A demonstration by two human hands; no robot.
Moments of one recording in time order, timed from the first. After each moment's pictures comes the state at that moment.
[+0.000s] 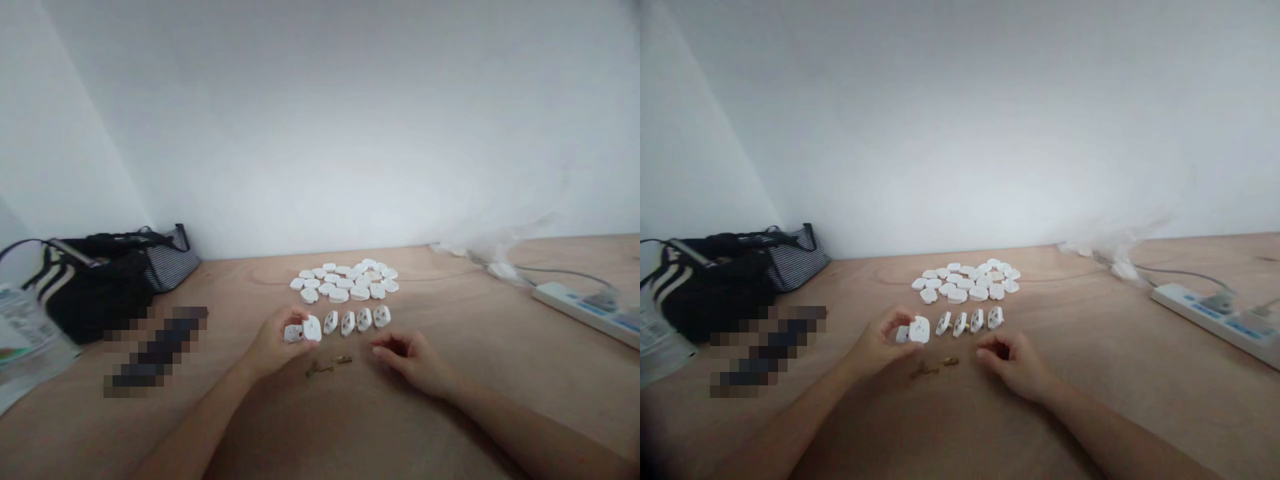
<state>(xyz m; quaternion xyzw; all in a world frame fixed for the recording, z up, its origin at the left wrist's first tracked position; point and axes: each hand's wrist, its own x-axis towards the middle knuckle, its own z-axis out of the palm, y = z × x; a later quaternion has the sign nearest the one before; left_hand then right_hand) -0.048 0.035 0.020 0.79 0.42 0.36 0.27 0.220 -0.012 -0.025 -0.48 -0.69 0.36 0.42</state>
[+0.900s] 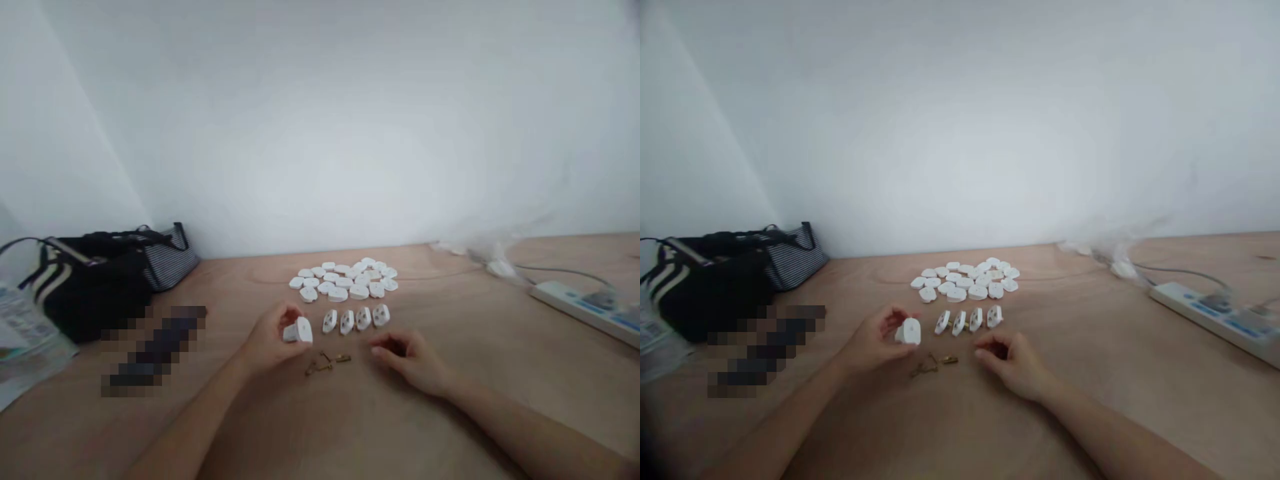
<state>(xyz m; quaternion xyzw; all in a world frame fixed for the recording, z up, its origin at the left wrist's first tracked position) -0.052 0.037 0.022 0.78 0.42 0.36 0.29 0.221 -0.013 -0.024 -0.48 -0.69 0.36 0.40</state>
